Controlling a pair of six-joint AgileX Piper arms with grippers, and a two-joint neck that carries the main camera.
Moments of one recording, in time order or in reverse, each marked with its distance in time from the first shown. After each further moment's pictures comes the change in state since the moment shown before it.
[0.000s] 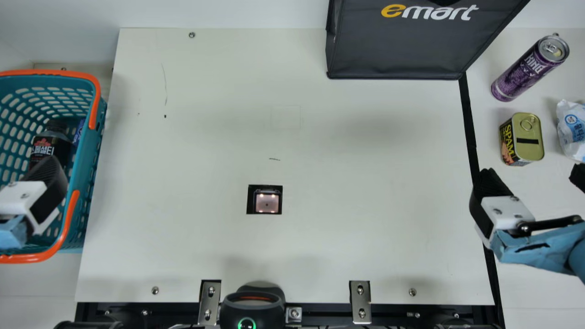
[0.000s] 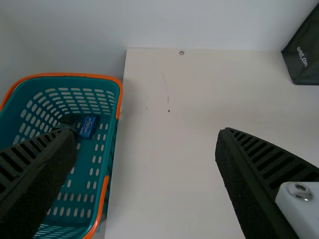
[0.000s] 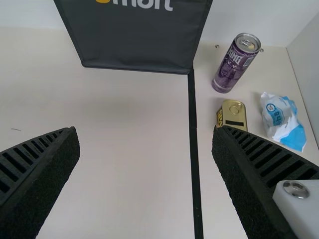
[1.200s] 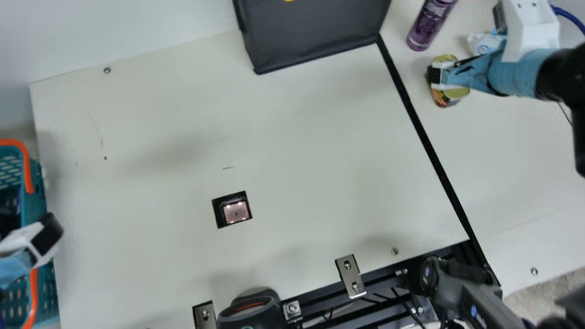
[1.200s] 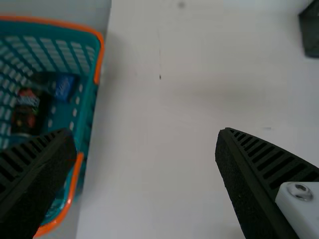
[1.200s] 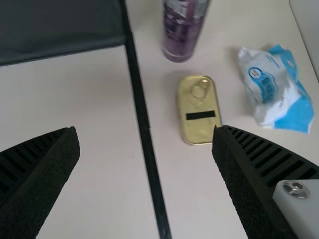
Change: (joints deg) left arm -0.7 4.7 4.7 -1.4 -1.1 -3.7; right arm -29.2 27.3 6.1 15.5 -18.1 -20.0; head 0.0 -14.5
